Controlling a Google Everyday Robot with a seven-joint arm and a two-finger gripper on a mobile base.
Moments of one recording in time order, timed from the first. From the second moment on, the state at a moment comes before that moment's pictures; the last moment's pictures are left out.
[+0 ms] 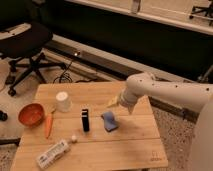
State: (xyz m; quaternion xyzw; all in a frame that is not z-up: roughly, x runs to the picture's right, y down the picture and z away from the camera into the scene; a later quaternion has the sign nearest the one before) arm 0.076 0.108 0.808 -0.29 0.13 0.75 0.58
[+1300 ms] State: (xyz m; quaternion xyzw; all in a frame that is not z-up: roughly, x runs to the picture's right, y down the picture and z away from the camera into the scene) arm 0.074 0.044 0.803 -0.22 0.12 0.74 0.62
